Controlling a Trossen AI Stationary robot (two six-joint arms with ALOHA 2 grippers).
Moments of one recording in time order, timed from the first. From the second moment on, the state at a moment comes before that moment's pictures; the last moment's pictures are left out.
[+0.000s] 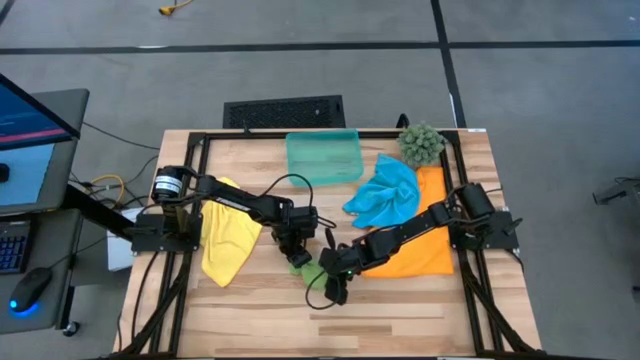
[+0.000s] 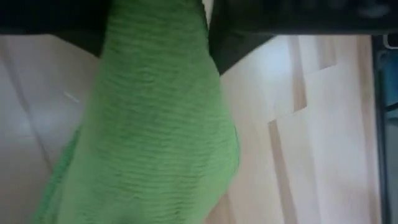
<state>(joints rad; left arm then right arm) 0.00 1.90 1.04 -0.38 0.52 -0.66 0.33 2.02 1.15 -0.12 -0.12 0.65</state>
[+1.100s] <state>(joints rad) 0.00 1.90 1.04 -0.38 0.51 -0.65 0.30 1.92 1.15 -0.13 0.05 0.56</state>
